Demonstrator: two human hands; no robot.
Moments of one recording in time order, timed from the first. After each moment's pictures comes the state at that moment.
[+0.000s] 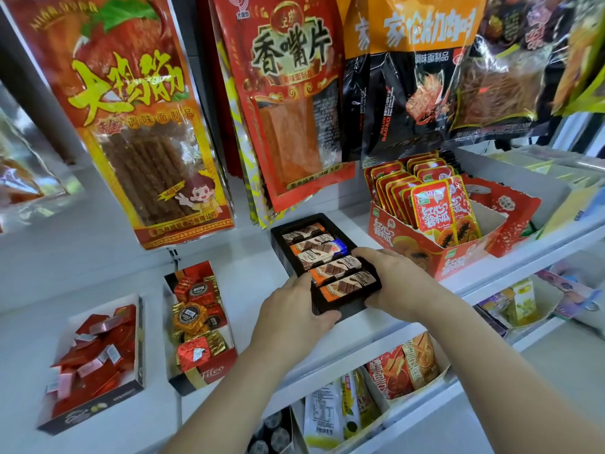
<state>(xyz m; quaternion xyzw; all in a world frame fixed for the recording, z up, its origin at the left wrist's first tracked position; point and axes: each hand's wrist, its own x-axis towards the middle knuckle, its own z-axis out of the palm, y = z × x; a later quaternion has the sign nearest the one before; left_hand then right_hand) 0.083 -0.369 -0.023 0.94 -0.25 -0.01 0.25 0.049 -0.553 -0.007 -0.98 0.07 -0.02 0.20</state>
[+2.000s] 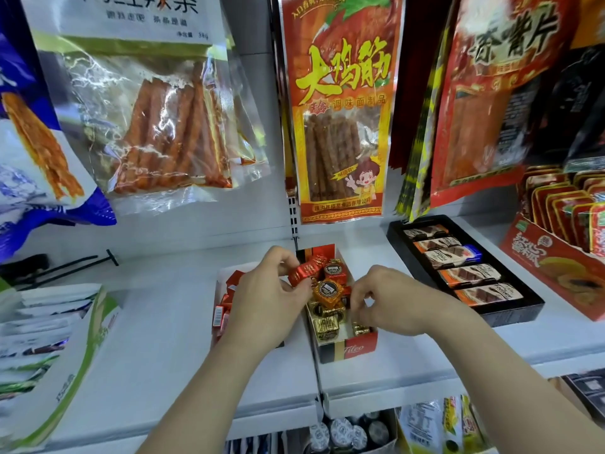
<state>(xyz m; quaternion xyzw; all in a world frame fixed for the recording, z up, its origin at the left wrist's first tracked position) 0.095 -0.184 0.010 0.91 -0.05 0.08 0.41 0.096 -0.375 0.016 -0.96 -0.10 0.12 0.23</state>
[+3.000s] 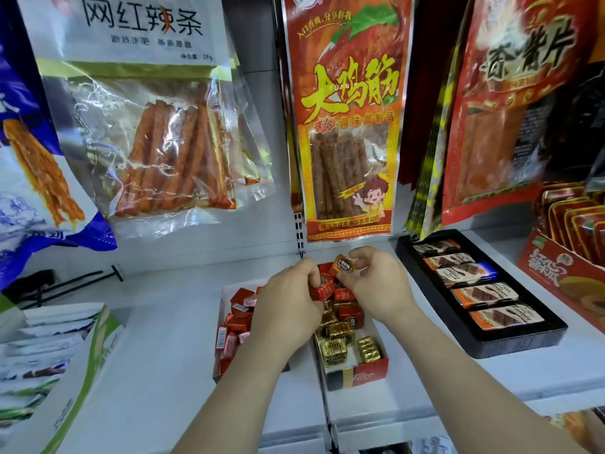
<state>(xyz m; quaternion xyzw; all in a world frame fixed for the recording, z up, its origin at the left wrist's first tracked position) 0.127 -0.201 0.004 0.95 -0.10 0.08 0.28 0.150 -0.349 -0.012 -0.90 0.08 -0.13 0.42</state>
